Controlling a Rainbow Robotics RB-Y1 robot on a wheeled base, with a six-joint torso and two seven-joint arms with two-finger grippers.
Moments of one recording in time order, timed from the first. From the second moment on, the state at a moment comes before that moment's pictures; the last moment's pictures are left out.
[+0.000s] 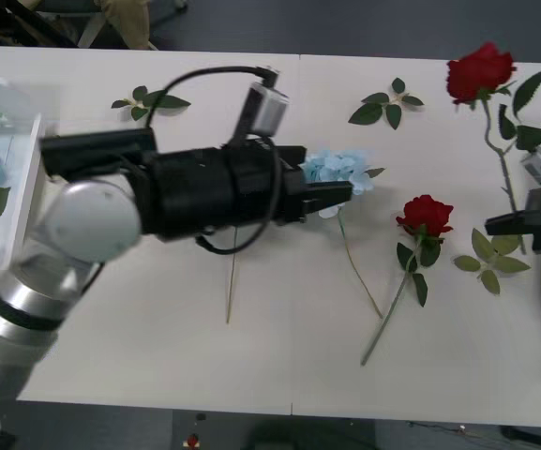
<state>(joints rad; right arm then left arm) -0.51 -0.79 -0.18 -0.90 -1.46 1.57 2.72 -0.38 0.40 -0.31 -1.95 1.28 0.90 -1.92</state>
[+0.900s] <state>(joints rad) -0.33 -1.09 -0.34 -0.77 -1.08 1.29 2.42 -0.34 0.53 -0.16 -1.64 1.07 1.30 -1.83</state>
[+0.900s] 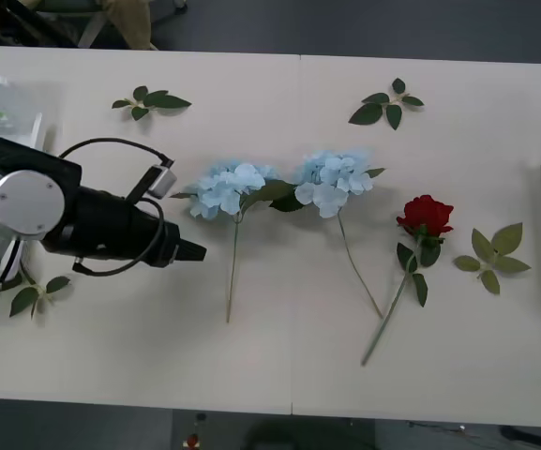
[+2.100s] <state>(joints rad) -0.22 -0.94 -0.19 -1.54 -1.19 1.49 1.53 -0.65 0.42 -0.57 -1.29 0.68 0.96 -1.61</state>
